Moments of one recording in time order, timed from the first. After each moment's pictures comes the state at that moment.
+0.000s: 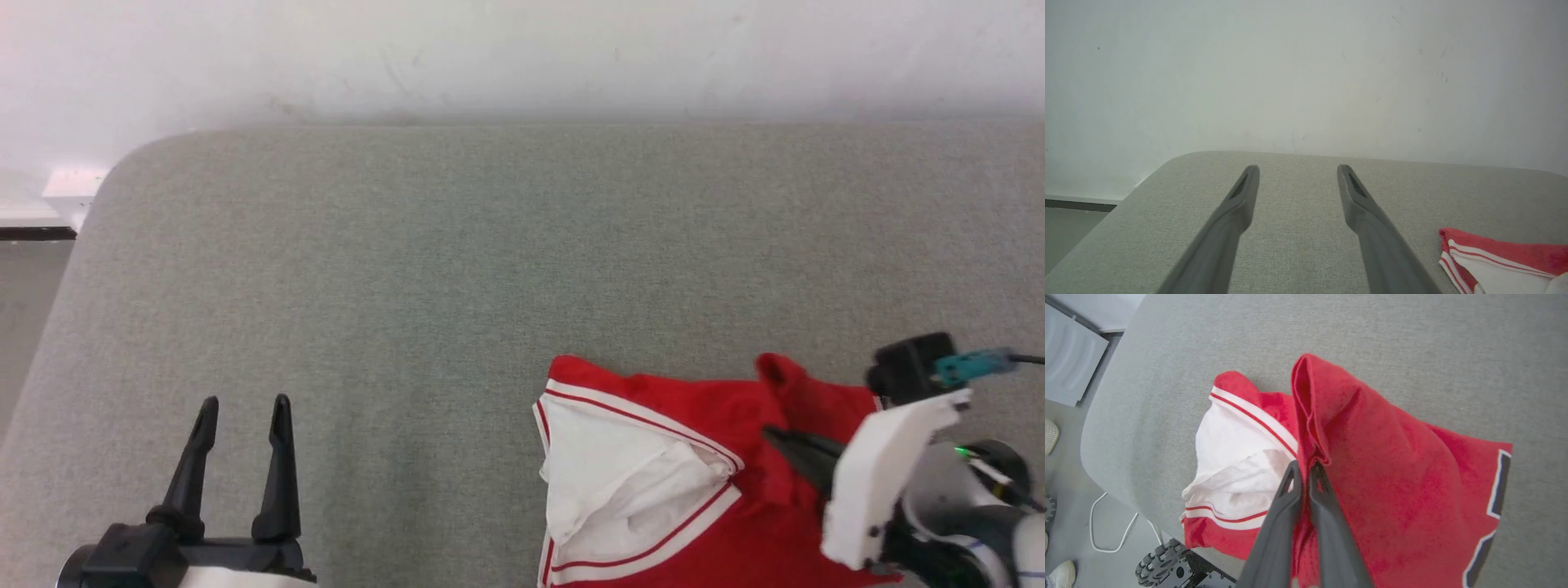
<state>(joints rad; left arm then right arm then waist) 0.17 0.13 0.04 -0.17 -0.21 -0.05 -0.26 -0.02 -0.18 0.00 -0.24 0.55 0.13 0.91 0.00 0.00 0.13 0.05</state>
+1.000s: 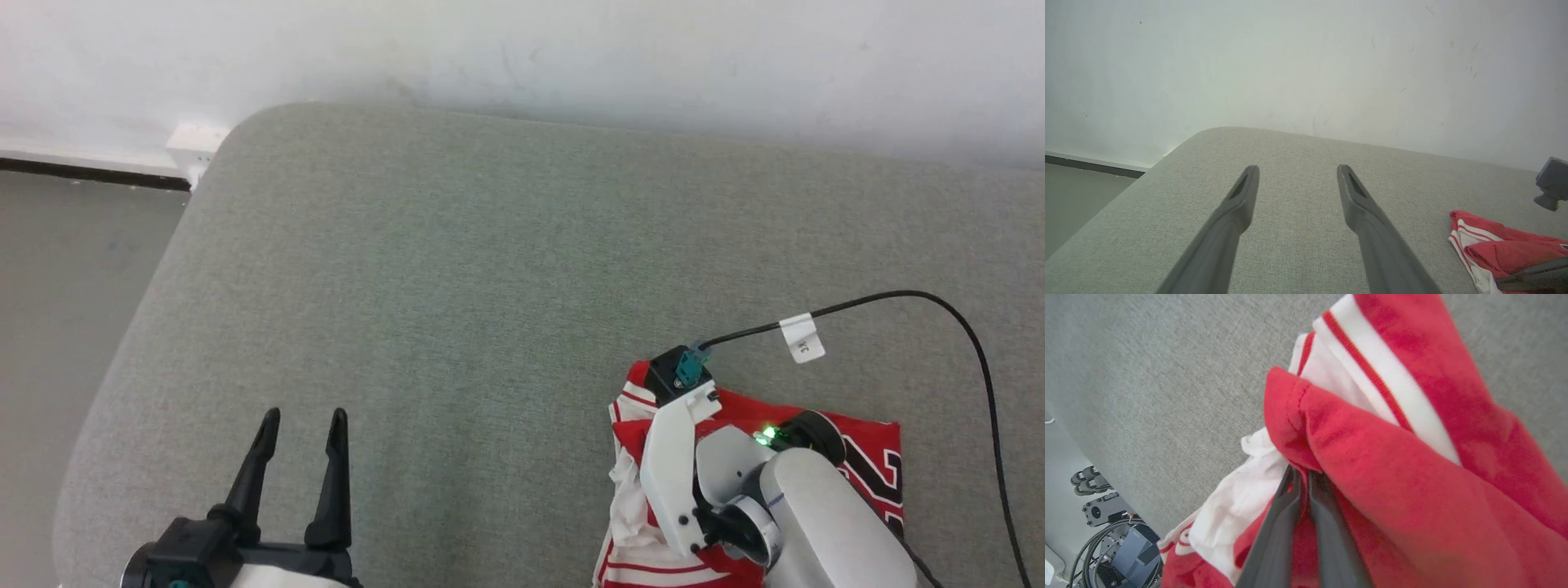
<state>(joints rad) 0.17 0.10 -0.03 -0.10 -0.22 -0.08 -0.26 -0.33 -0.05 0.36 0.36 0.25 0.13 0.87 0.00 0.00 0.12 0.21</state>
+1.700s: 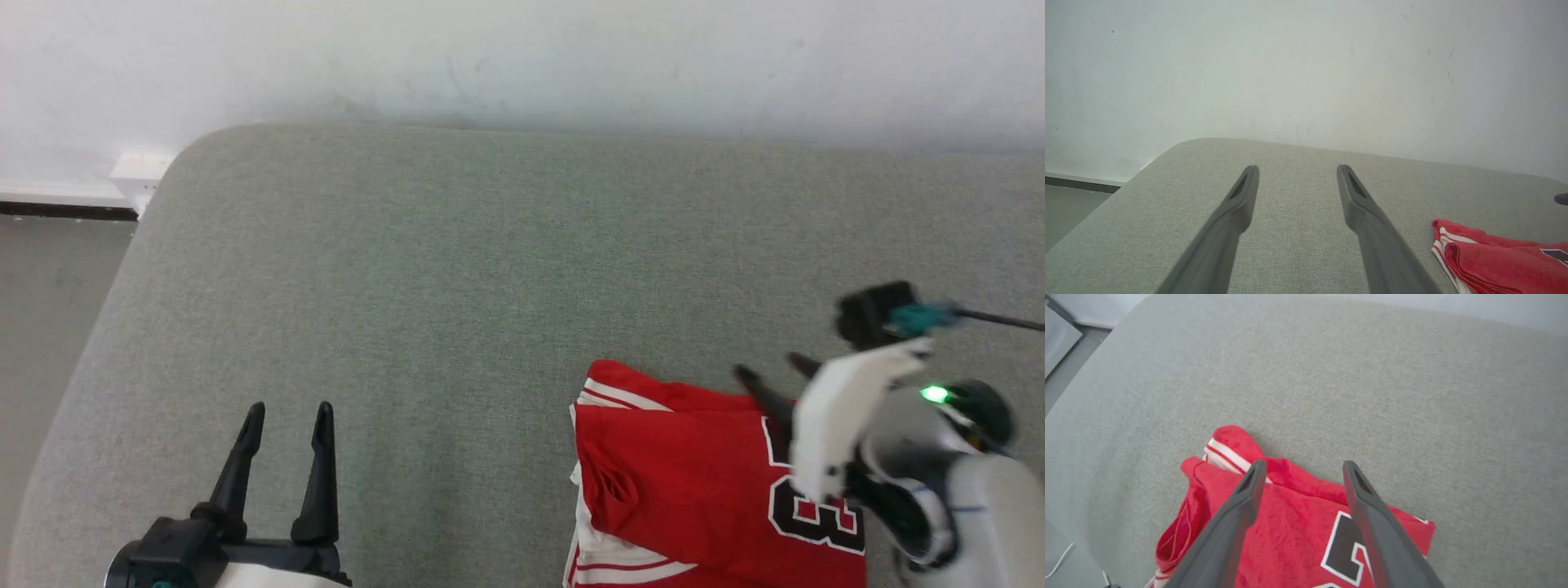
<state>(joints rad) 0.16 0.10 -0.01 -0.11 -0.22 -0.08 -0.26 -0.20 -0.11 0.09 -0.02 0.33 0.13 0.76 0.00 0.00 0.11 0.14</state>
